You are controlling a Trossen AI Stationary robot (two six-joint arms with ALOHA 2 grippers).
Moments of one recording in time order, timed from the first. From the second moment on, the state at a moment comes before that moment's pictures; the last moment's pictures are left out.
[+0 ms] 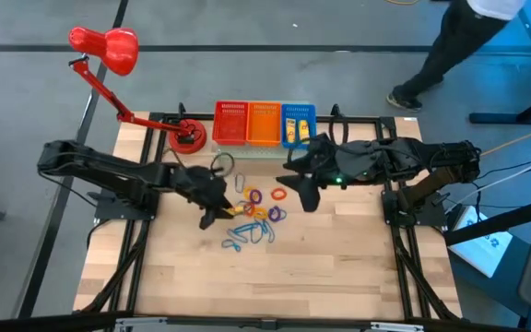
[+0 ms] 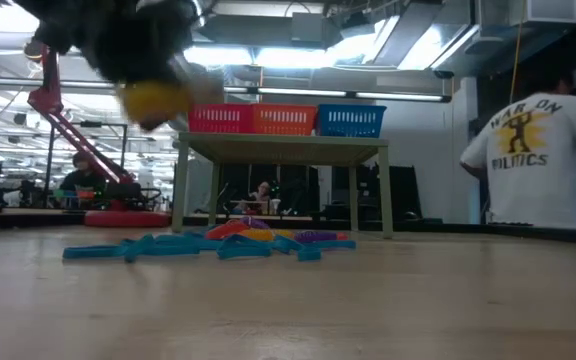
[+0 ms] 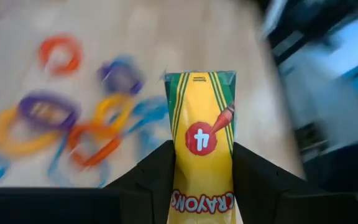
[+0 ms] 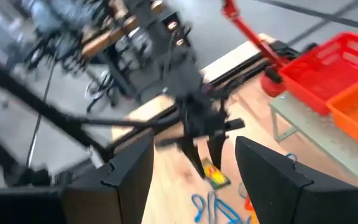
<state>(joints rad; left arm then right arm) -0.09 1.10 0.59 -0.01 0.26 -0.41 0.28 1.54 1.88 -0.78 0.34 0.61</state>
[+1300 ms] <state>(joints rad) -0.04 1.18 0.94 0.33 0.60 -0.72 0.24 1.68 1.88 -0.60 0.01 0.00</state>
